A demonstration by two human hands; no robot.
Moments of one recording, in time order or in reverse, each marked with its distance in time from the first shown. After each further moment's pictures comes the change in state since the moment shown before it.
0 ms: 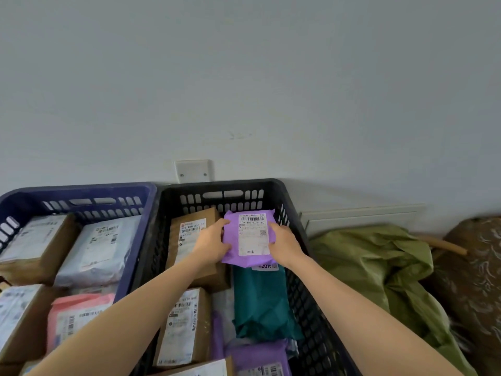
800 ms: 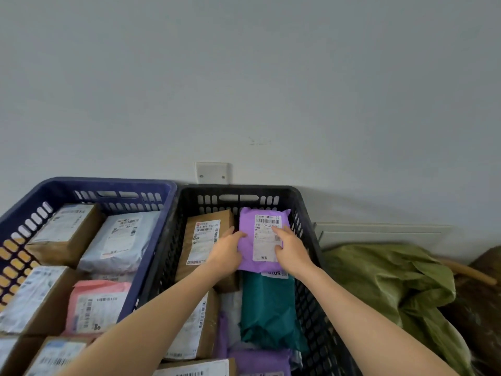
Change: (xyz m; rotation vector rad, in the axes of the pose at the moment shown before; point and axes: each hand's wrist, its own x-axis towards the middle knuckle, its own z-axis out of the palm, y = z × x) left_hand -0.009 0.004 0.017 0.056 0.018 0.022; right_hand -0.001 -0.003 0.001 0.014 -0.009 -0.083
